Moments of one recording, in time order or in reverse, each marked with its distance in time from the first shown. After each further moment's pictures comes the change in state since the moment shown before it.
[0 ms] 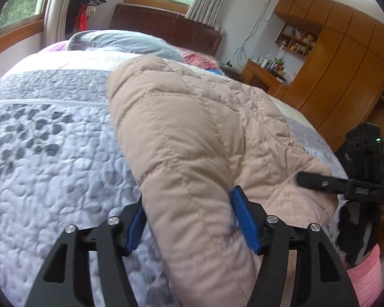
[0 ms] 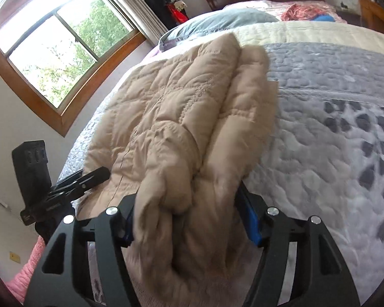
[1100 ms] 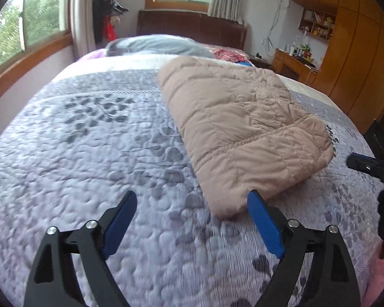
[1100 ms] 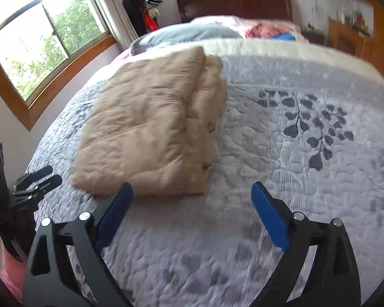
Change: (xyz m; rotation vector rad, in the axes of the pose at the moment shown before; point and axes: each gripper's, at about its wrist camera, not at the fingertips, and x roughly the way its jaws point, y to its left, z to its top) left arm -0.098 -0.024 -0.071 0.054 0.004 0.266; right arm -0.075 0.051 -0.067 -0.056 -0.065 -0.288
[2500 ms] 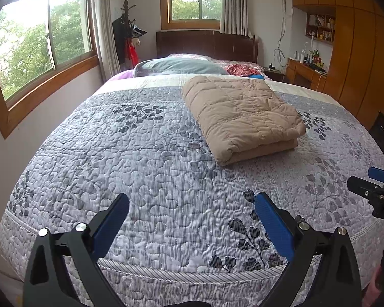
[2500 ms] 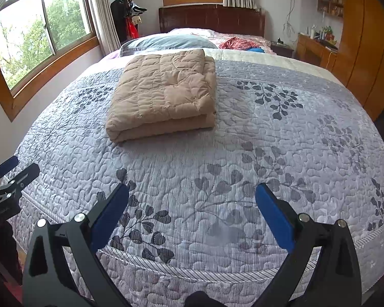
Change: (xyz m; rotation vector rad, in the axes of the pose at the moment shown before) left arm -0.128 -0.021 -0.073 0.034 -0.092 0.134; right arm -0.090 0.089 -0.106 0.000 -0.061 -0.220
